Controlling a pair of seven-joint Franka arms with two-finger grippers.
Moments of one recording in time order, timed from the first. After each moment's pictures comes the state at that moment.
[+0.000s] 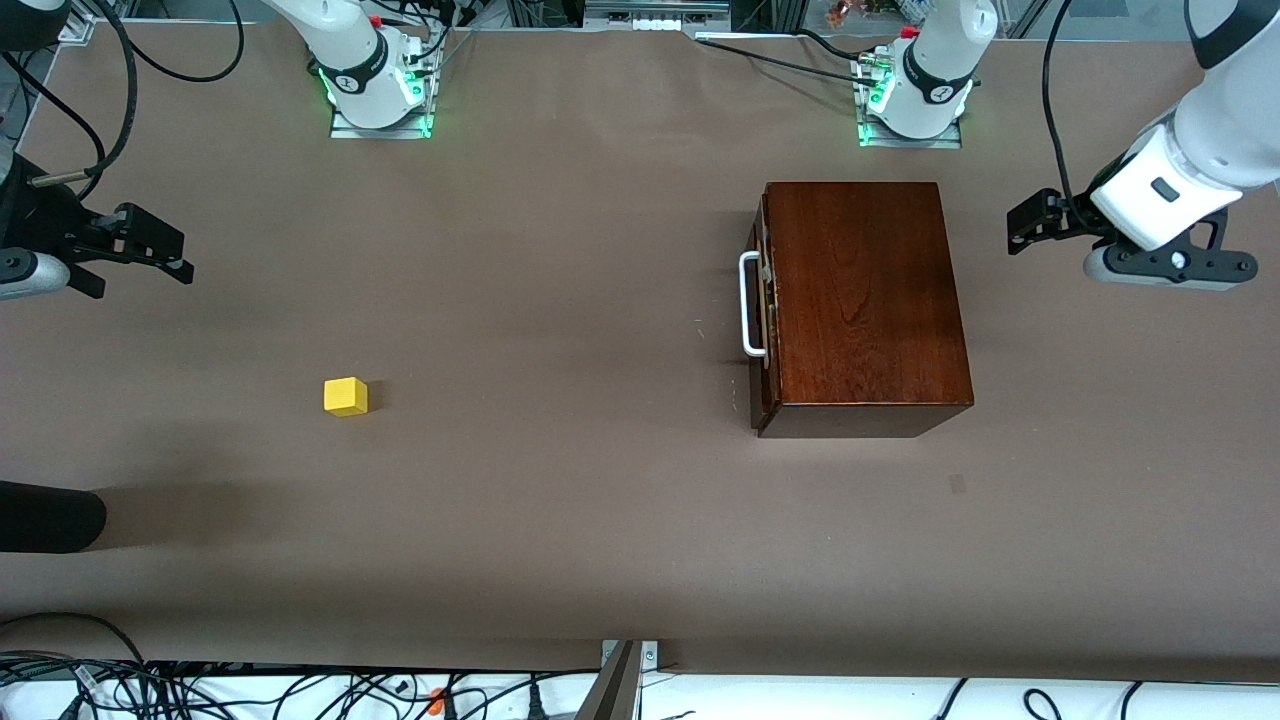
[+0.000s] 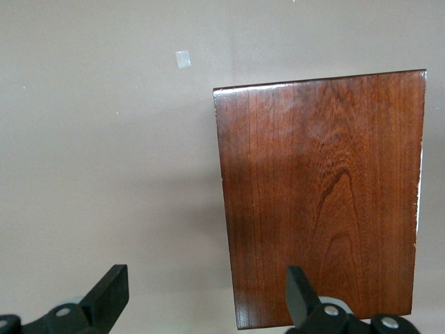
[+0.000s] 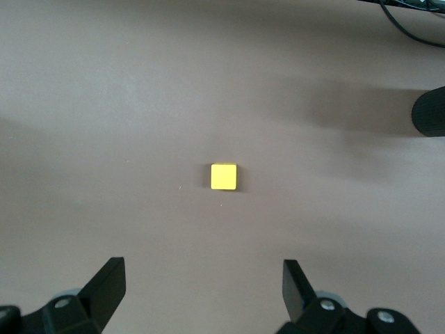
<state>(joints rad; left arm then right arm) -0.04 0.02 -0.08 -1.65 -0.01 1.55 -0.05 0.15 0.09 -0.14 -1.52 0.07 1.66 -0.15</state>
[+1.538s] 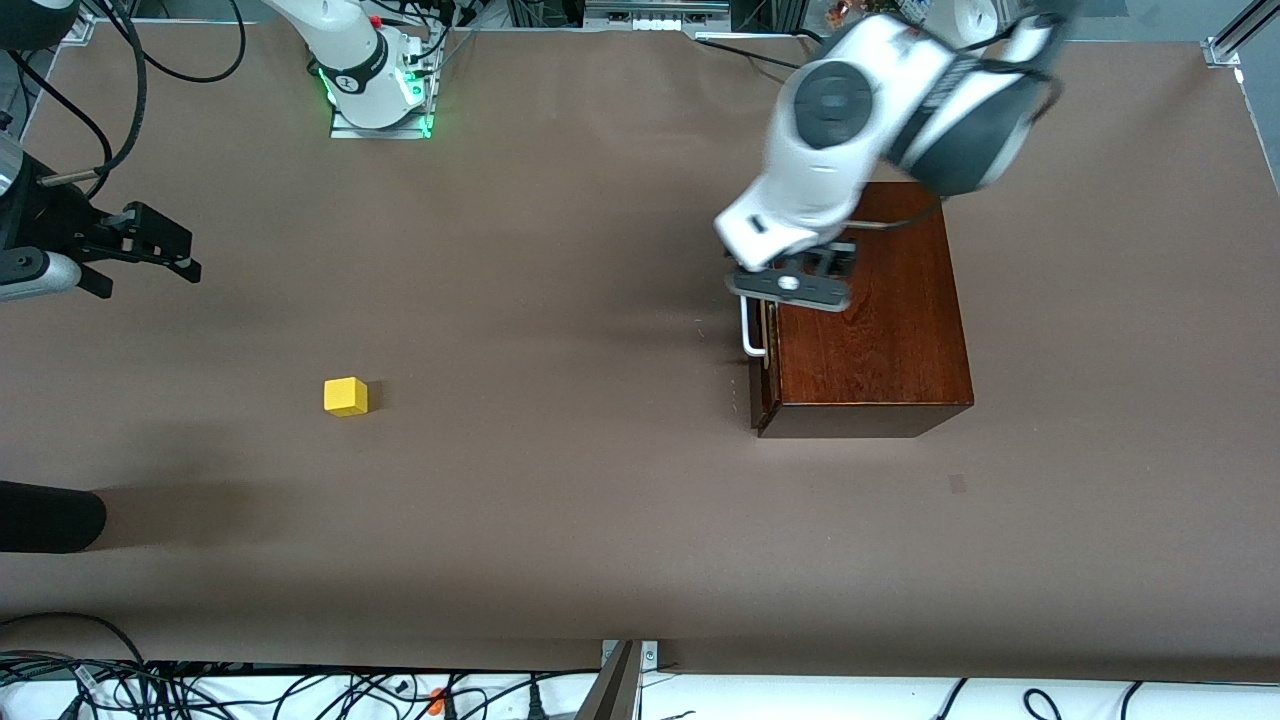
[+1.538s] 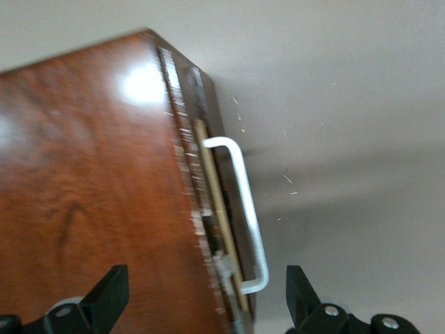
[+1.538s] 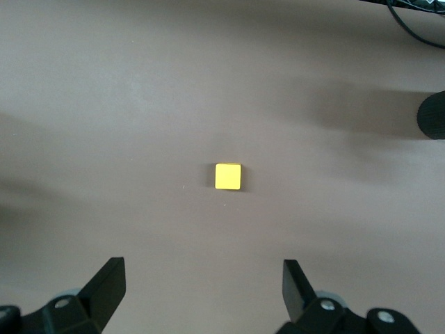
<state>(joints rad) -0.28 0.32 -0.45 -1.65 0.21 1.79 -0.57 0.16 0.09 -0.13 -1.52 0.07 1.66 -0.15</state>
